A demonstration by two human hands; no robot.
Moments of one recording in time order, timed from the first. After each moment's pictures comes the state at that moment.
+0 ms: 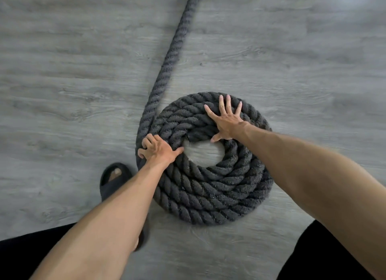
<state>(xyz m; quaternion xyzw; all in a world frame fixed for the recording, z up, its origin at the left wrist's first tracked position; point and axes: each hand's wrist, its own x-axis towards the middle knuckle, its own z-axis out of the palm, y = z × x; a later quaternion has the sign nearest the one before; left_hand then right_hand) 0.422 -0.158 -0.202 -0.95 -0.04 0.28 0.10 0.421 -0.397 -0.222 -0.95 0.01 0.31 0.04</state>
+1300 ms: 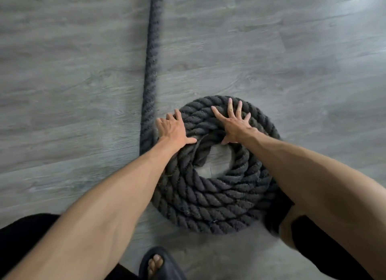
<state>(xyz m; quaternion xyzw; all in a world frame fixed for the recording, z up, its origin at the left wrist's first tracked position) 0.704 -0.257 -0.195 -0.90 0.34 0.22 0.16 0.581 -0.430 -0.200 -0.90 0.23 0.34 0.13</state>
